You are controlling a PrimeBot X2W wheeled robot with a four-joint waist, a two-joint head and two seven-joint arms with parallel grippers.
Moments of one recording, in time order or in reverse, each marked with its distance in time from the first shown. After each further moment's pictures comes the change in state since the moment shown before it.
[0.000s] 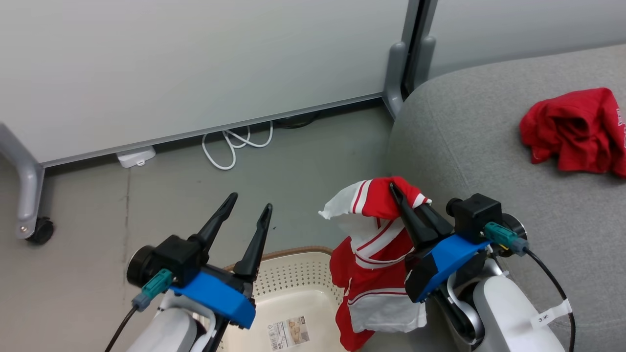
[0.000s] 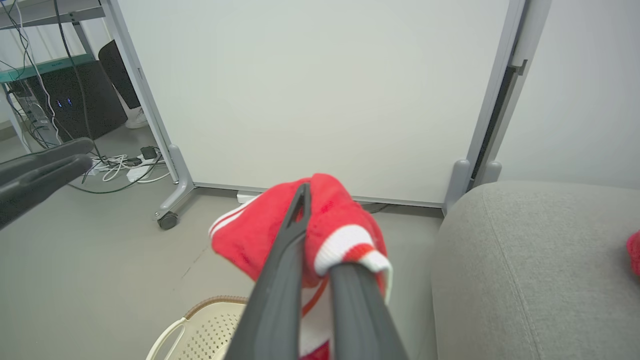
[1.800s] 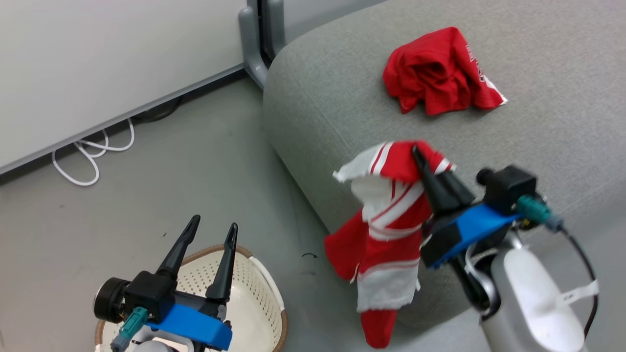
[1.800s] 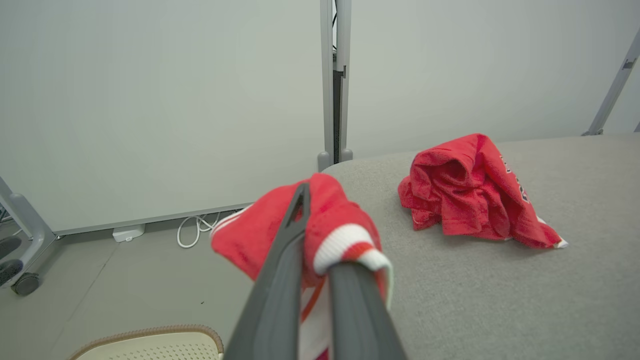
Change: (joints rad) left arm 0.223 -0.097 0.322 -0.085 0.284 -0.072 0.000; right arm -0.056 -0.001 -0.071 -0.015 0.027 0.000 -0.030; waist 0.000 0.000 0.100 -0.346
